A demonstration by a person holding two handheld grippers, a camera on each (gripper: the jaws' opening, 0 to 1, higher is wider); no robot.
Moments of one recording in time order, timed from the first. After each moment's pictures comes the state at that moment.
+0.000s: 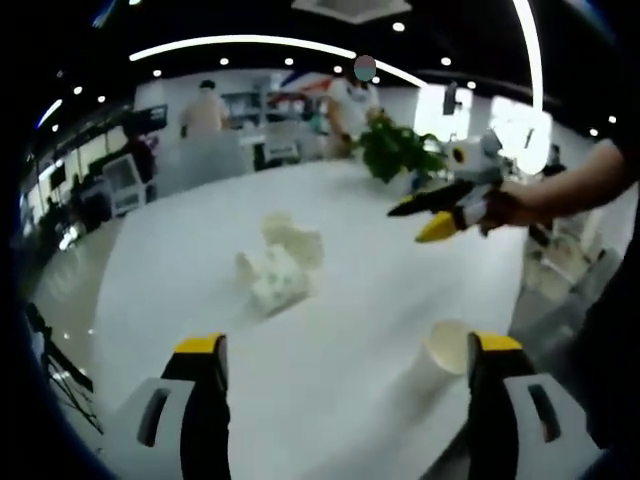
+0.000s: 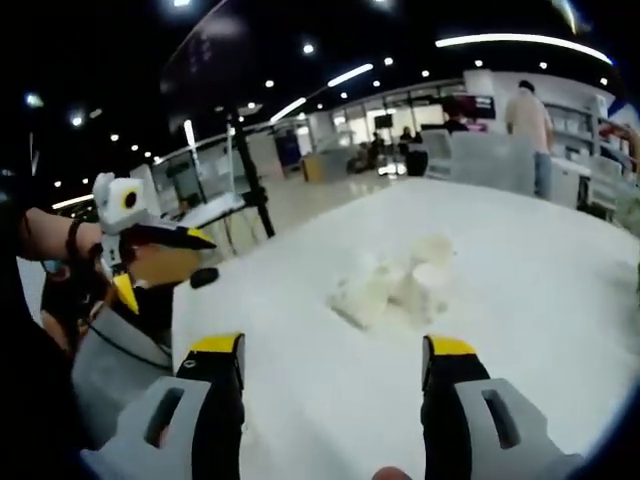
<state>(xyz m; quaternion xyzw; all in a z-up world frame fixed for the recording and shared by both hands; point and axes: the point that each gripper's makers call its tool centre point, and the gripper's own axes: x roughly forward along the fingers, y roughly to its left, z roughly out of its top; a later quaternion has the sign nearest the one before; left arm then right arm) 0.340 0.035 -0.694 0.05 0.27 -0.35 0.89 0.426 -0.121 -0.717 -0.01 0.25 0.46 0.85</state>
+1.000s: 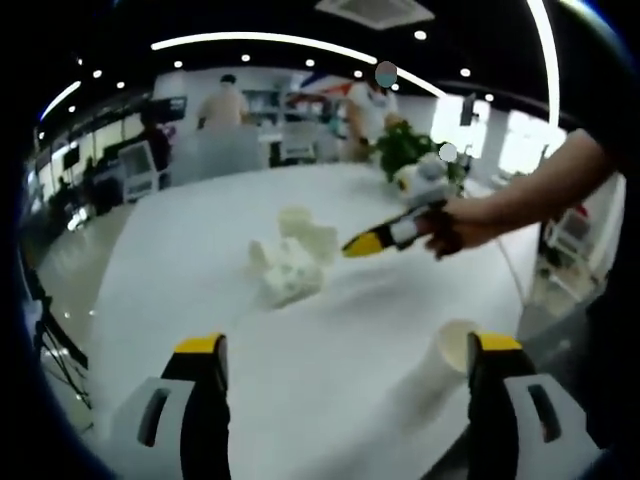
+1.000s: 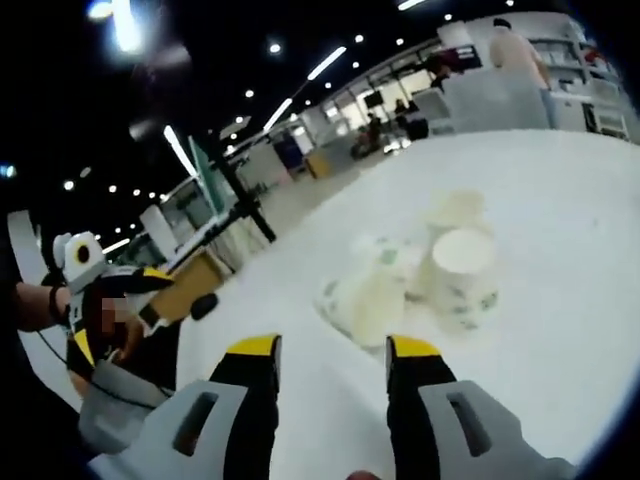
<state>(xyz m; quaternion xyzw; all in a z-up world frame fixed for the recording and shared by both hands) 0.341 0.050 -0.706 0.02 0.27 -0.32 0.91 0.493 -0.069 -0.777 0.11 0.31 0.47 0.82</state>
